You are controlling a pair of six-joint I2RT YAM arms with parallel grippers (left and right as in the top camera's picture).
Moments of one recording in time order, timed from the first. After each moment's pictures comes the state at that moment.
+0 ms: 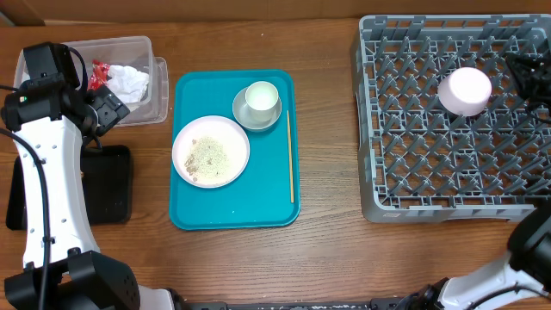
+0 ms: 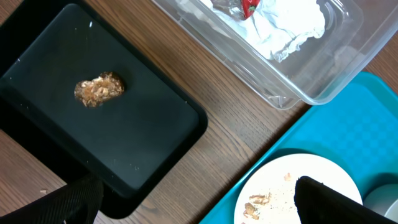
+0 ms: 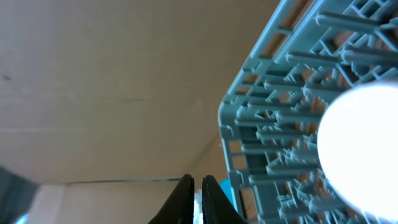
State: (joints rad) left arm 0.30 1.63 1.59 -1.13 -0.15 -0.50; right arm -0.66 1.89 1.42 -0.10 -1.12 0.84
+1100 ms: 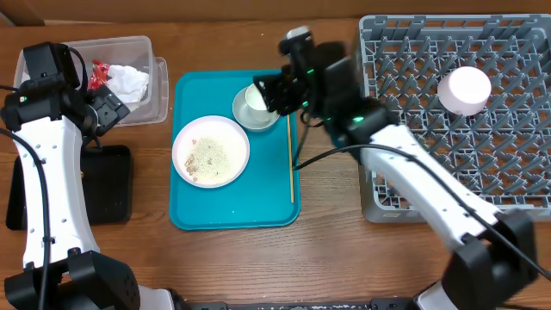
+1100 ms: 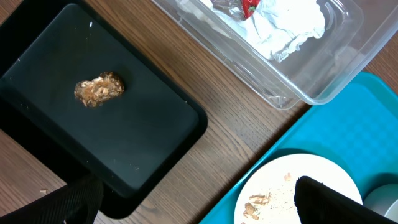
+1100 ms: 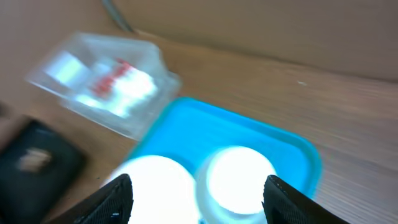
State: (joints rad) left arm 0.30 1.63 1.59 -1.13 -0.15 -0.50; right arm 0.57 1.73 1.42 -0.22 -0.11 0.21
